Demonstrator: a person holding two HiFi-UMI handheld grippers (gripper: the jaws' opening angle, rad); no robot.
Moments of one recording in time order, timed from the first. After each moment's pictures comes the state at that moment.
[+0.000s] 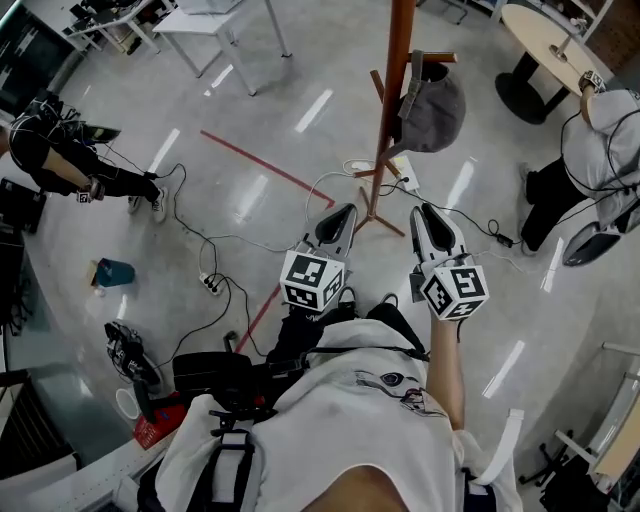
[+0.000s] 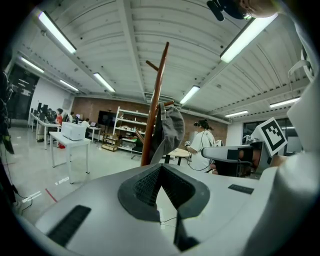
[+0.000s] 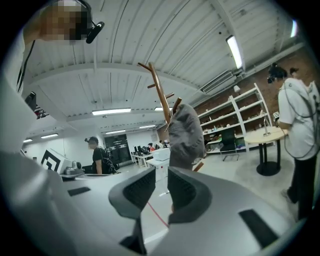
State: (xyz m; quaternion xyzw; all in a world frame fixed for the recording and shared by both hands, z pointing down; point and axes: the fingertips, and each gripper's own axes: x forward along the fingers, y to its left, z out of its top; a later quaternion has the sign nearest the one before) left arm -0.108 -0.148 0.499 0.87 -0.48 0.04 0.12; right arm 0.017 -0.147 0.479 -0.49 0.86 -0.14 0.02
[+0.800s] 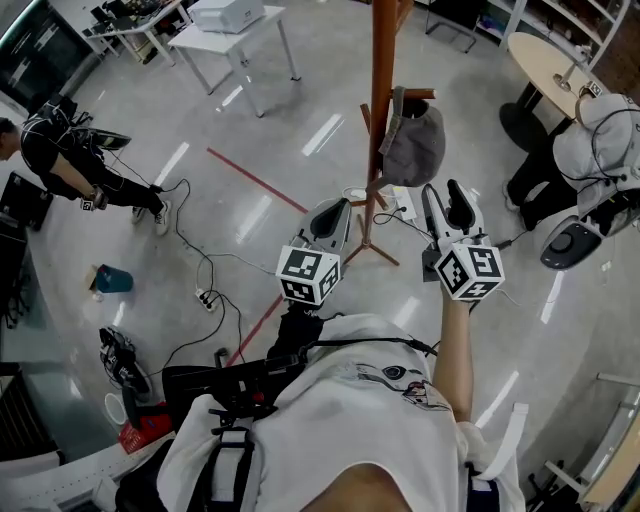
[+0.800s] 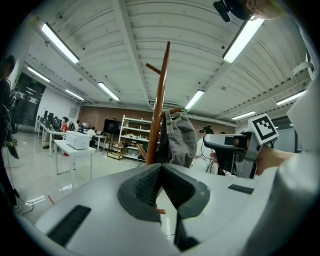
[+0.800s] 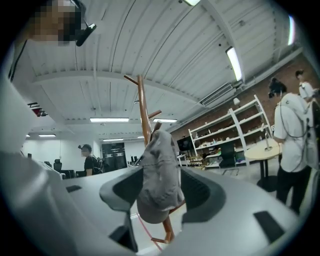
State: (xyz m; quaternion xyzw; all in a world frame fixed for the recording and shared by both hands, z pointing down) left arm -0.089 -0.210 0.464 0.85 -0.52 0.01 0.09; right arm 0.078 -0.242 0.415 -0.50 0.86 -0.09 0.06
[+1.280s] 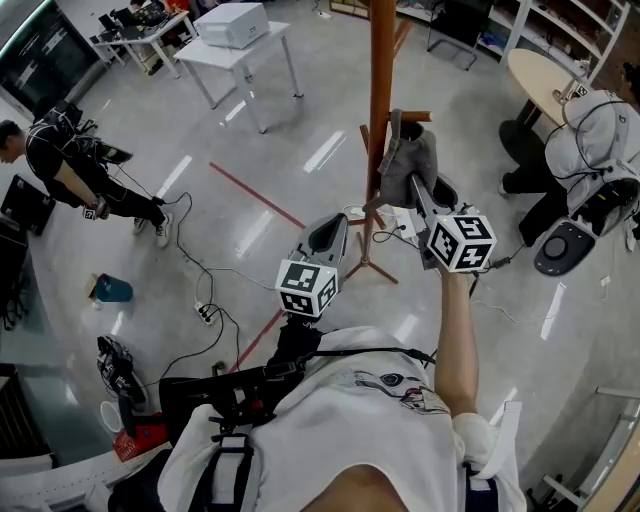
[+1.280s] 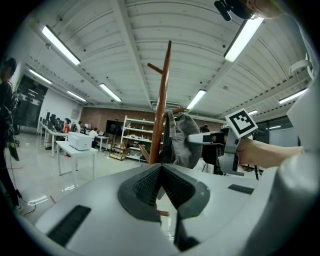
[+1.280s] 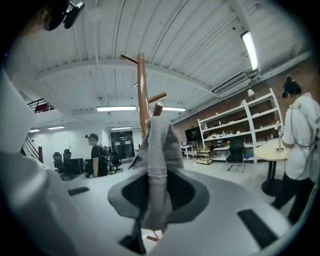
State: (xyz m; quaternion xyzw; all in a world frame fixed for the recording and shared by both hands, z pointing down) left arm -0.092 -0.215 0.466 0.84 -0.53 0.01 0.09; right arm 0.047 -0.302 0.419 -0.45 0.89 -0.10 -0.01
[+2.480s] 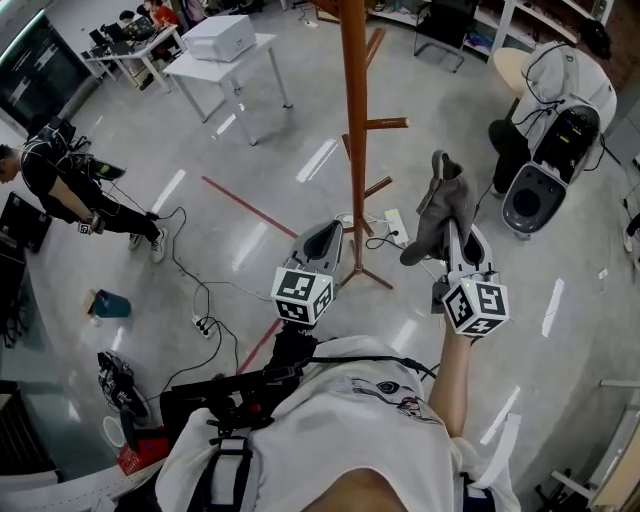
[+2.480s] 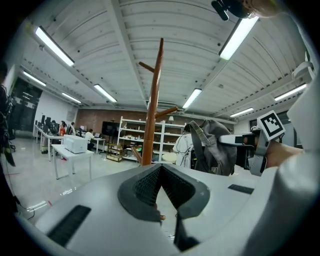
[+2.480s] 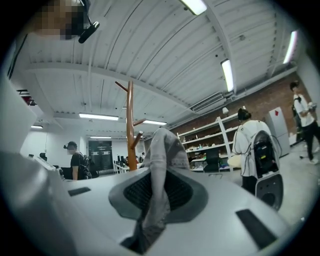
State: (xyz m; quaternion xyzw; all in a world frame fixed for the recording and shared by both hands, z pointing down) left arm -0.072 -0.219 0.460 0.85 -0.52 0.02 0.07; right arm 0.148 -0.224 0.408 -0.57 0.82 -0.07 0.05
